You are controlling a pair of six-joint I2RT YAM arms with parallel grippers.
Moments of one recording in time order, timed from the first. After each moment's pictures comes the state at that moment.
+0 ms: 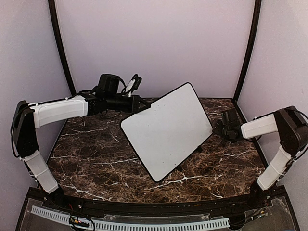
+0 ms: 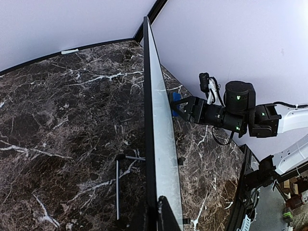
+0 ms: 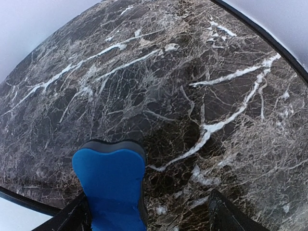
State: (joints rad) left arm -0.63 1.70 1.34 -0.10 0.49 -0.35; right arm 0.30 1.62 0.71 0.13 0.39 0.69
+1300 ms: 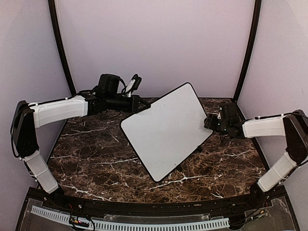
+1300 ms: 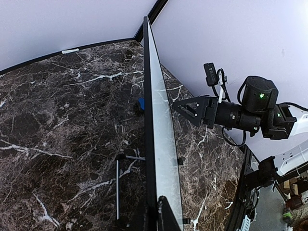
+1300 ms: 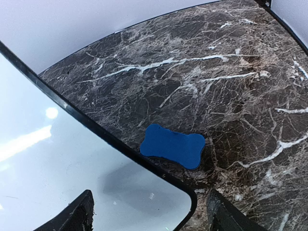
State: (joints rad) left arm -0.63 1.70 1.34 -0.11 0.49 -0.35; right arm 0.39 1.52 0.75 0.14 0.20 0.56
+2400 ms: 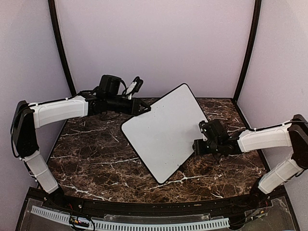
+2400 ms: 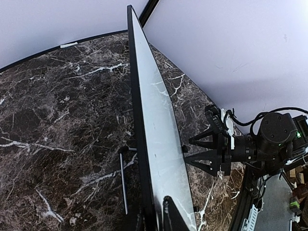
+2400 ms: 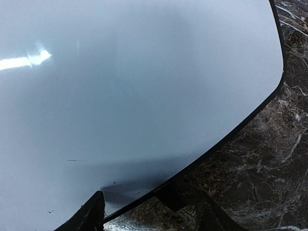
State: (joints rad) left arm -0.63 1.70 1.34 -0.15 0.49 -0.29; right arm 0.73 1.44 0.65 -0.08 0.25 0.44
